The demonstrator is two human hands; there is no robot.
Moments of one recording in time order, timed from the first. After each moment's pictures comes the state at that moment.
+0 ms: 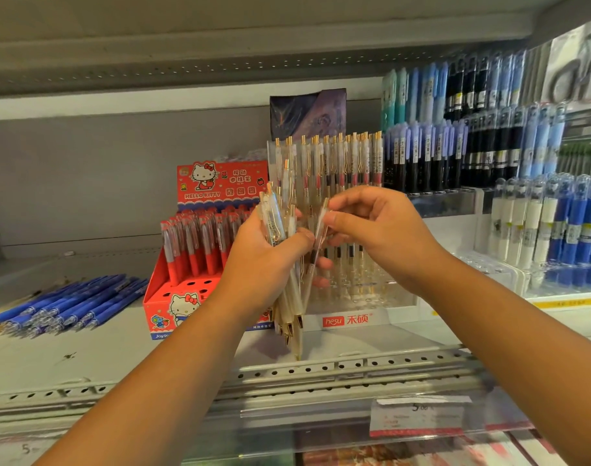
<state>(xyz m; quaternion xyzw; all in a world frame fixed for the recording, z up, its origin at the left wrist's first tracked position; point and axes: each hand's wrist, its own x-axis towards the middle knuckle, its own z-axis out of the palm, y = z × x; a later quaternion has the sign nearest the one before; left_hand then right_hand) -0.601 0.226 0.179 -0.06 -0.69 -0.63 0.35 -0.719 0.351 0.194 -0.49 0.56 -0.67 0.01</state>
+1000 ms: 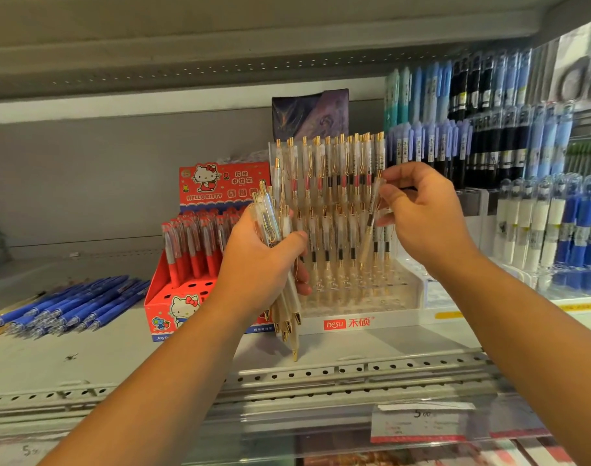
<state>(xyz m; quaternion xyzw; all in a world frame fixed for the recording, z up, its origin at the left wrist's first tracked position) -0.604 0.217 0.176 -0.01 -0.73 -0.55 0.41 -0.754 0.363 0.202 -0.38 0.61 -0.67 -0.16</state>
